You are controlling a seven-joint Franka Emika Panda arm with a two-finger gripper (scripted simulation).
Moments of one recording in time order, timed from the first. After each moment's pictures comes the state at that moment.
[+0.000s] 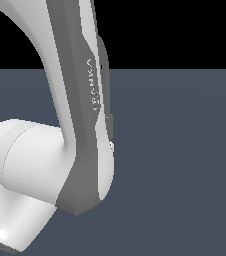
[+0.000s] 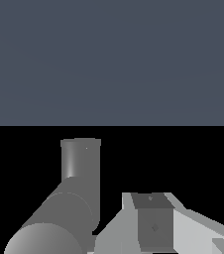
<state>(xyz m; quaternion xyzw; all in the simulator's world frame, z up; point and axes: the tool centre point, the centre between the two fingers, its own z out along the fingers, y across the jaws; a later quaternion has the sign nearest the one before) -0.042 0.085 0.093 0.08 0.70 -0.08 0.70</state>
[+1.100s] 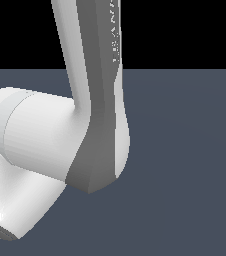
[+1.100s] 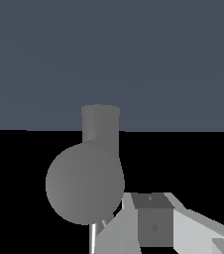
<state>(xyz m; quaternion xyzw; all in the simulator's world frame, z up) -0.047 0.067 0.128 0.09 0.72 -0.09 0.69</state>
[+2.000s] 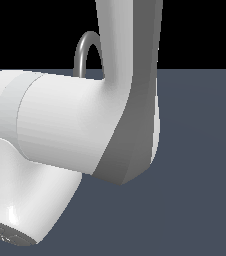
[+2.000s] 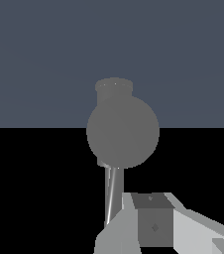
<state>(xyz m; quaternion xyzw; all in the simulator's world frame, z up) -0.057 0.050 0.154 0.07 0.71 -0.07 0.70</state>
